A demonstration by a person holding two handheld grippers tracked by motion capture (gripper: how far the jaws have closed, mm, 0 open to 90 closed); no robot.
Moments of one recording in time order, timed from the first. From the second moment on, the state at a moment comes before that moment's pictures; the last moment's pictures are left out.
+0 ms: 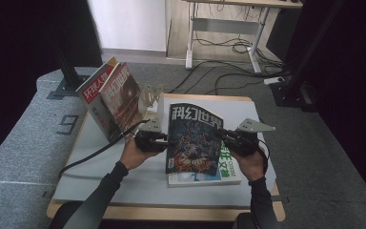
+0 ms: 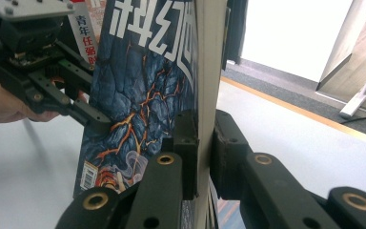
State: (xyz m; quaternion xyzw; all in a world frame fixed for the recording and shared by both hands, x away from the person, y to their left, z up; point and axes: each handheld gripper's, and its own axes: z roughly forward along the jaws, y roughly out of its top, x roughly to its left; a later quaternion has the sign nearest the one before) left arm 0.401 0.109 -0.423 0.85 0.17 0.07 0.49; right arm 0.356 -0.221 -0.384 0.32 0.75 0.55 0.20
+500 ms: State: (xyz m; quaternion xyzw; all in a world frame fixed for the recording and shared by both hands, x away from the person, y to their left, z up) left arm 0.411 0.096 -0.398 0.85 0.20 0.07 0.48; right arm 0.354 -0.223 -0.385 0.31 0.75 0.55 0.20
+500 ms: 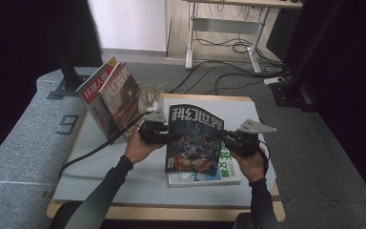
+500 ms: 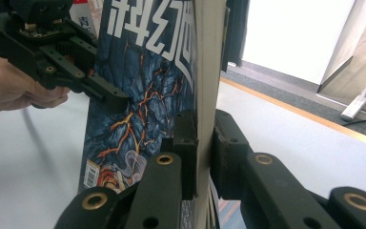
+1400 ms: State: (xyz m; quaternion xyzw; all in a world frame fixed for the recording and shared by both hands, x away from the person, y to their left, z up) left arm 0.406 0.100 -0.375 0.85 0.17 0.06 0.50; right arm 0.358 -0.228 -0.390 0.33 0.74 0.54 0.21
